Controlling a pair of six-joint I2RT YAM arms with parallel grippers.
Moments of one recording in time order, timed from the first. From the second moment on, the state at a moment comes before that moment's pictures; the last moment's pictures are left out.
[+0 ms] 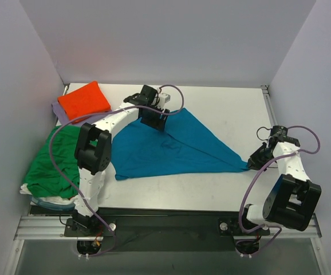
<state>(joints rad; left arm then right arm) -0.49 2.14 1.80 -0.67 0.20 -0.01 -0.35 1.34 0.85 -0.85 -0.07 0.52</state>
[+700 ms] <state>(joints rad) -0.49 2.35 1.99 -0.66 0.25 0.01 -0.35 1.37 0.86 -0.85 -0.09 0.52</state>
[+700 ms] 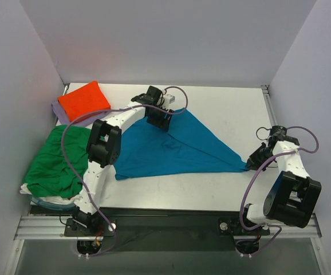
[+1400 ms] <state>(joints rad) -0.50 2.36 1.96 -0.68 0.28 -0.01 -0.35 1.37 0.86 -0.85 -0.10 0.52</state>
